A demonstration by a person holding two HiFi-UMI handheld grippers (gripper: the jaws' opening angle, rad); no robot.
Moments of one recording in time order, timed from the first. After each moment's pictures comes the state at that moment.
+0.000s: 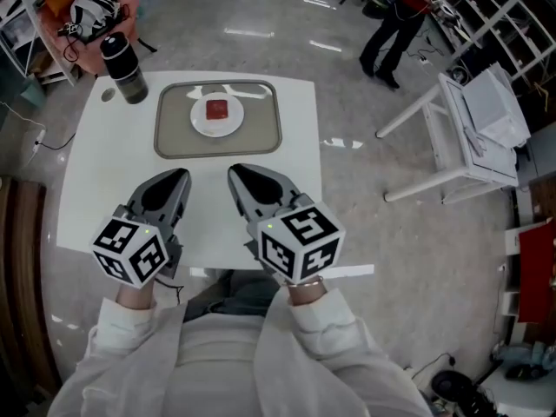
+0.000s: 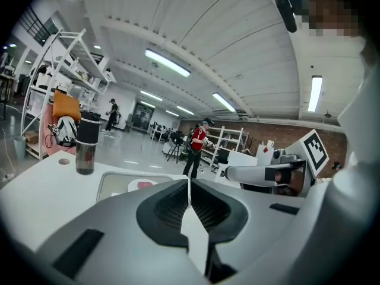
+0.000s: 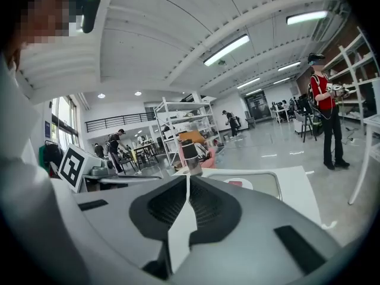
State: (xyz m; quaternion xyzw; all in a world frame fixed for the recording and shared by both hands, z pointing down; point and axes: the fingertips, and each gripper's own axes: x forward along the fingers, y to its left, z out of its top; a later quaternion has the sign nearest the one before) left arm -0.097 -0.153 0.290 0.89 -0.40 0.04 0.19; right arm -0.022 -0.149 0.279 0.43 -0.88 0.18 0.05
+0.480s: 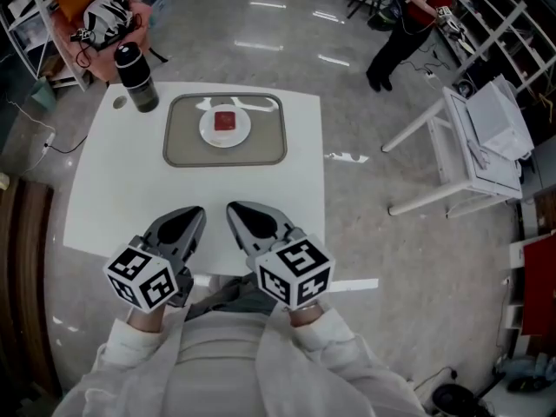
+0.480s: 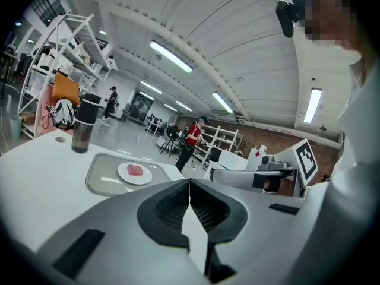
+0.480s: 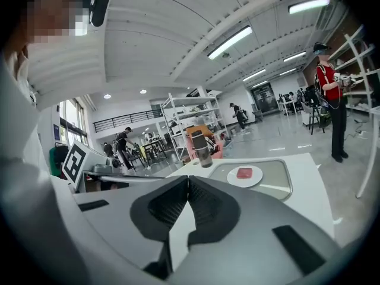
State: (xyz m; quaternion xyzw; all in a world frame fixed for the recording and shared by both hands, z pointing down) left arm -0.083 -0.098 0.306 0.90 -0.37 0.03 0.24; right arm -0.035 -0.102 0.299 0.39 -0.90 0.20 0.06
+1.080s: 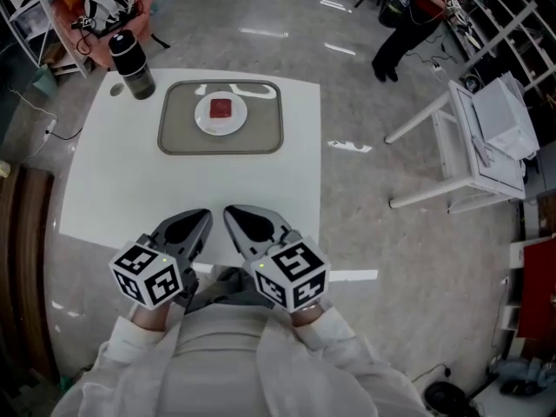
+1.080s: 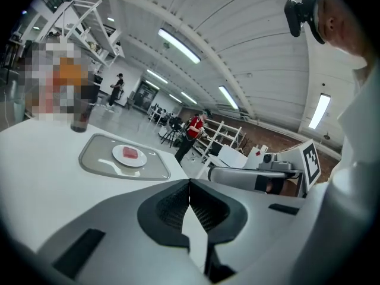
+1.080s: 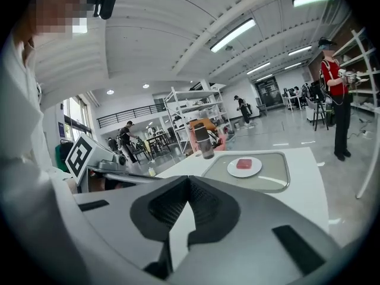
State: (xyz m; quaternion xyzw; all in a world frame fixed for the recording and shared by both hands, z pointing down) left arm -0.052 -0.083 0.332 0.88 -0.36 0.05 0.29; right arm -0.022 -0.085 0.318 0.37 -0.90 0.21 0.09
